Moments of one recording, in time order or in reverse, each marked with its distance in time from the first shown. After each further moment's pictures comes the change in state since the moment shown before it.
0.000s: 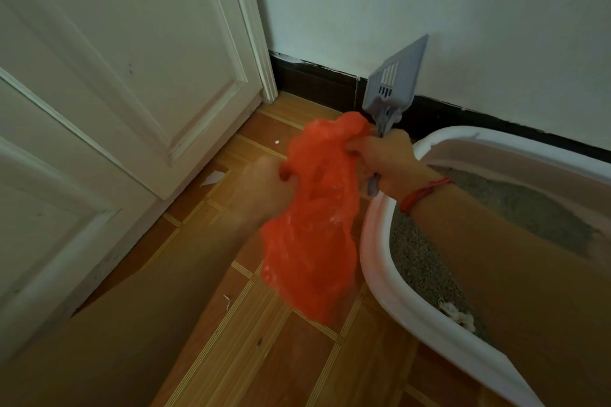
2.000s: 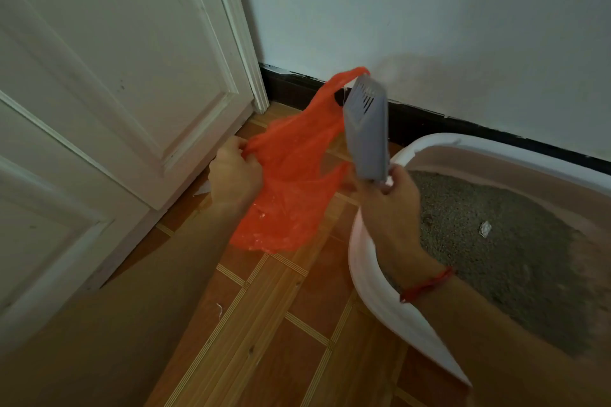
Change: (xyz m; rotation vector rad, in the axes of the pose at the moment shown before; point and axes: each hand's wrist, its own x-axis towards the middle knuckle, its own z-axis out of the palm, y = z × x) left_hand 0.017 0.005 -0.010 -0.285 0.430 -0.148; right_hand -0.081 0.026 -0.009 0.085 0.193 -0.220
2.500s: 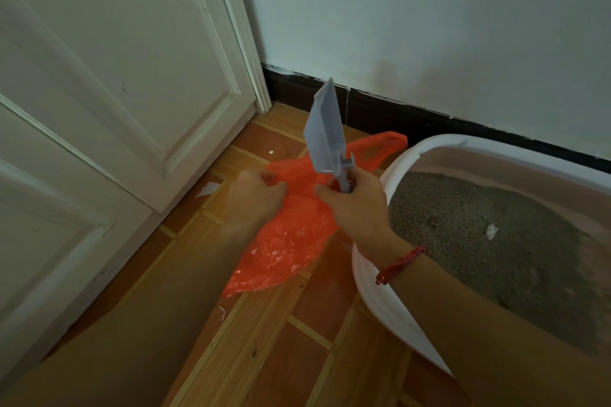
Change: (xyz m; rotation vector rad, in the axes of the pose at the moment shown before) left_hand -0.017 -0.014 0.012 0.098 -0.278 -0.060; right_hand 0.021 0.016 0.032 -0.224 -0.183 -0.020
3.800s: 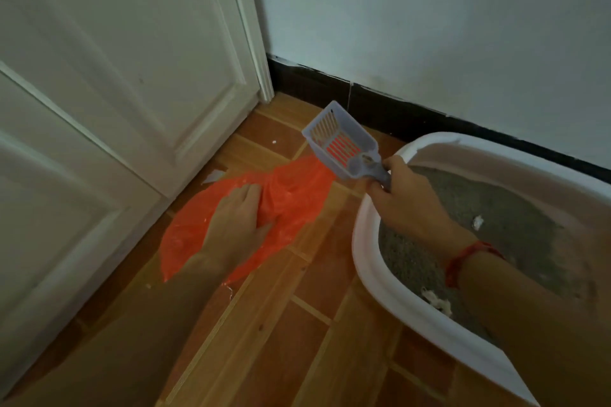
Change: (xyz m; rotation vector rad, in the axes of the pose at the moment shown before) left_hand -0.041 -0.066 -0.029 0.429 0.024 0.534; right_hand -0.005 -0.012 -0.063 -0.574 -0.148 -0.128
